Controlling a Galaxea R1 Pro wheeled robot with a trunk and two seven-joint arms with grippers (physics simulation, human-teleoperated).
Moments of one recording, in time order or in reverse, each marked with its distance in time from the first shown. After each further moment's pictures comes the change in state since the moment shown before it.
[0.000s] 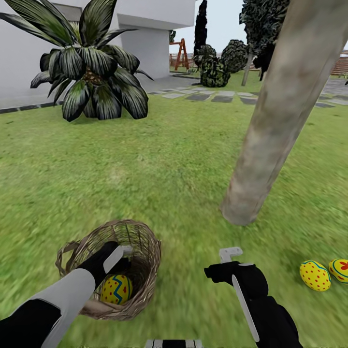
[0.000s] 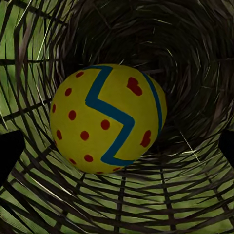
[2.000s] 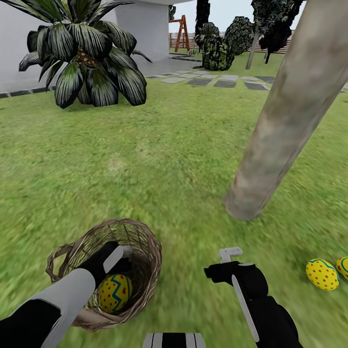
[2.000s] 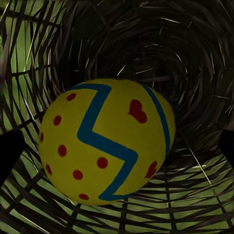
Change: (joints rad) left arm 0.000 0.000 0.000 -0.002 0.001 0.001 0.000; right arm 0.000 0.000 0.002 0.000 0.000 0.000 0.000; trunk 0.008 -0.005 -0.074
